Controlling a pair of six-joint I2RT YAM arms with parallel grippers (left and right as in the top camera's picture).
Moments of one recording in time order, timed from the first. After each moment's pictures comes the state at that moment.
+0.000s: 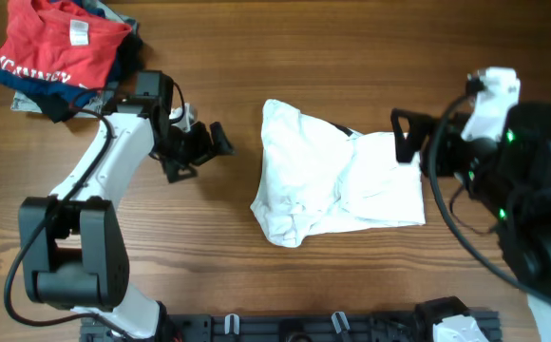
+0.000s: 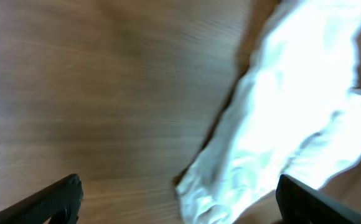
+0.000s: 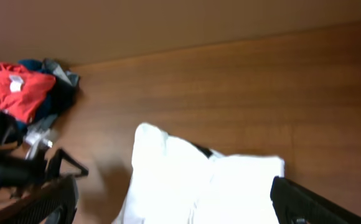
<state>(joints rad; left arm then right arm) -0.08 1.77 1.20 -0.88 0.50 -0.41 0.20 0.97 1.37 -0.97 -0.07 0.28</state>
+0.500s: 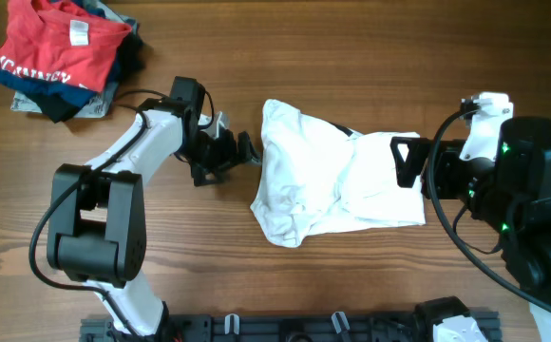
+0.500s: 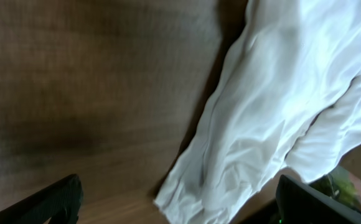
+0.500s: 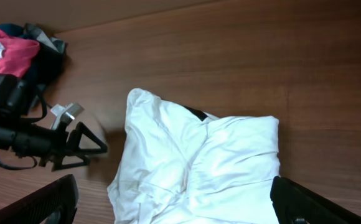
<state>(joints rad) -0.19 1.90 1.20 -0.84 0.58 -0.38 0.20 0.96 1.36 -1.11 -0.08 0.28</state>
